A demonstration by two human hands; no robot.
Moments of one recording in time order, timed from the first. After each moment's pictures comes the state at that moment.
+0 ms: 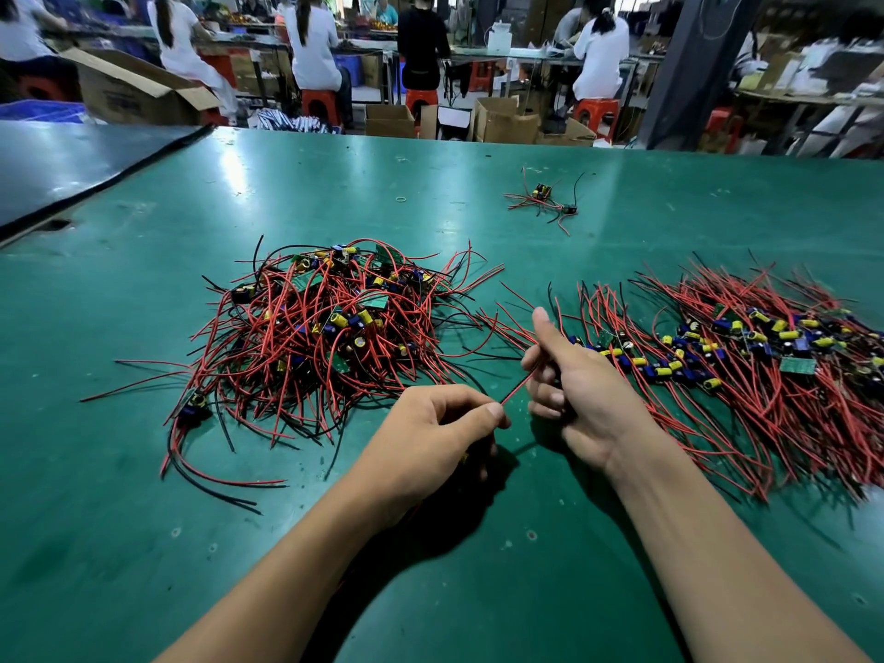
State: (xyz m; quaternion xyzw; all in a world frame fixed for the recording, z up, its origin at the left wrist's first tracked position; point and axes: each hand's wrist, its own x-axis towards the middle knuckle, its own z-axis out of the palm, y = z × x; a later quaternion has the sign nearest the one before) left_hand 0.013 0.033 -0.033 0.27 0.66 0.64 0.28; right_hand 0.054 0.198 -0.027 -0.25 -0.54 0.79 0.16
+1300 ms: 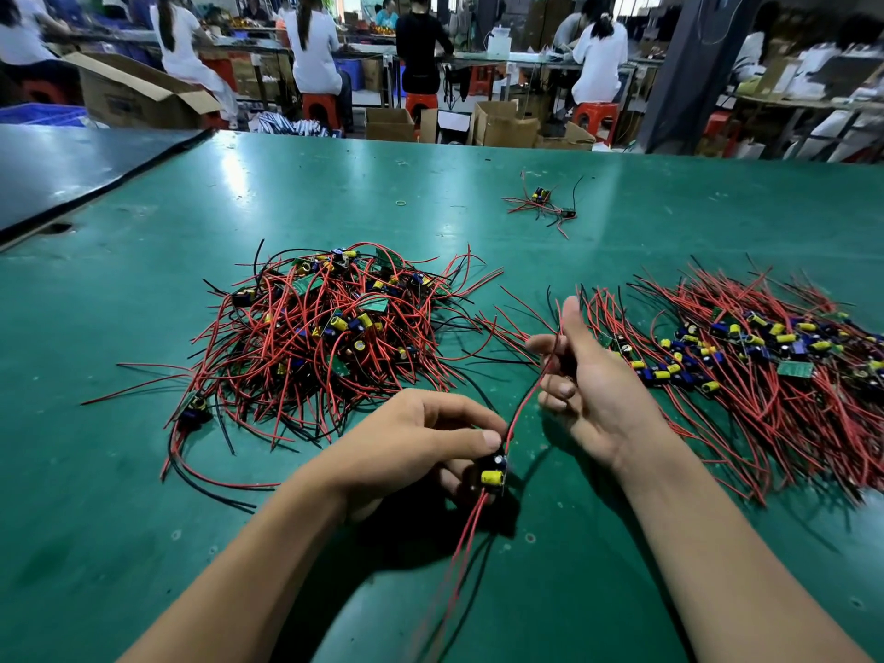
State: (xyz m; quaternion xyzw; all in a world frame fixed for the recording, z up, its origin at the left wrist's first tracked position) left_hand 0.001 0.017 -0.018 0.26 0.61 0.60 0.43; right_hand 0.055 0.205 -0.022 -0.26 -0.49 0.81 0.19
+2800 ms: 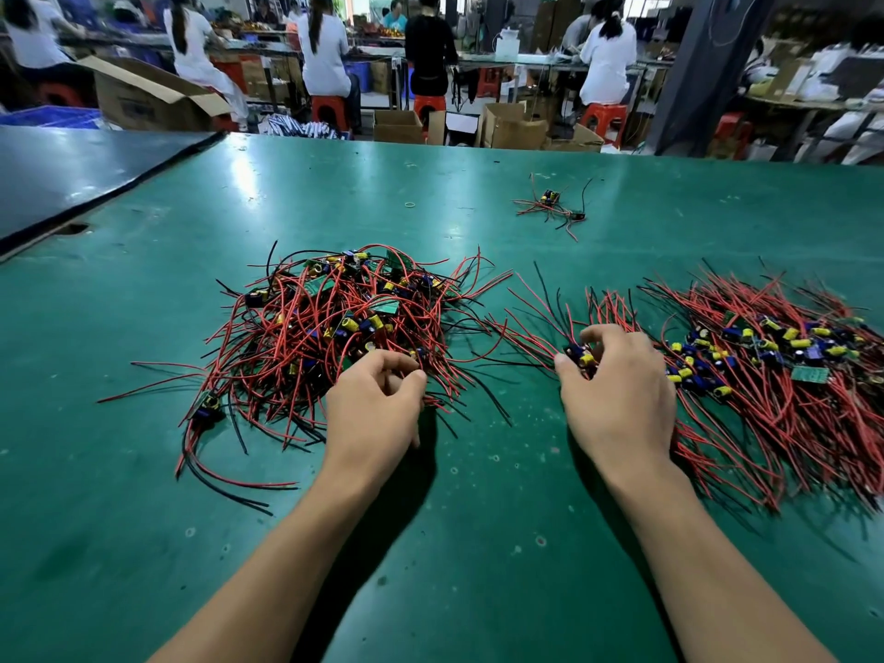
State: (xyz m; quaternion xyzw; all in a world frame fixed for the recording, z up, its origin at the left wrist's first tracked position) left_hand -0.018 0.016 -0.038 0.15 0.78 0.61 0.04; right_hand 0.068 0.204 -0.033 -0.38 -0.86 0.19 0.29
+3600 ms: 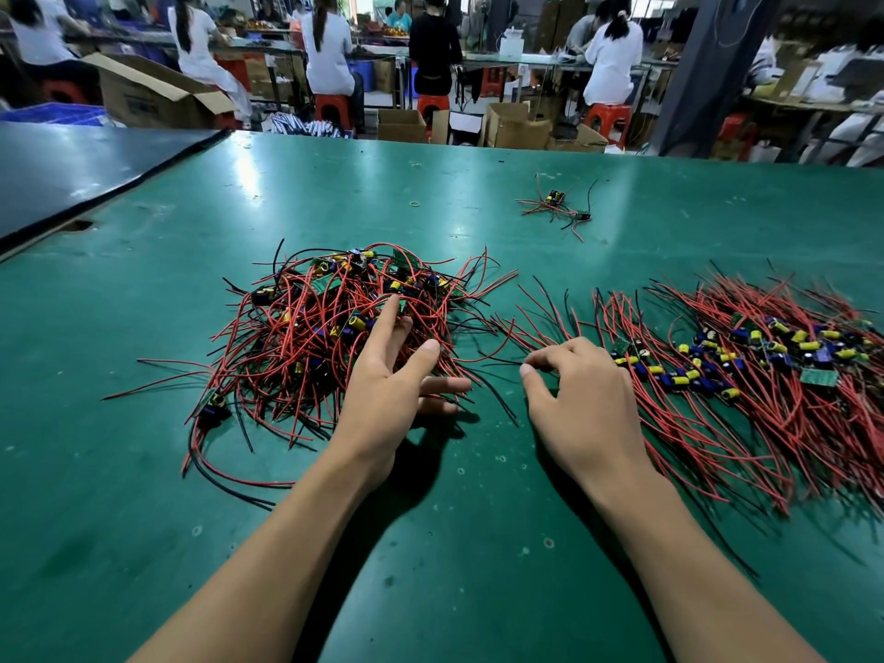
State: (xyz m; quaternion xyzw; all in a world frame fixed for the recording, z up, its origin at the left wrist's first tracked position) left_hand -0.028 0.026 -0.030 0.14 0.59 0.78 0.17; right_hand 0.061 0.183 -0.038 -0.24 -0.92 0.18 0.26
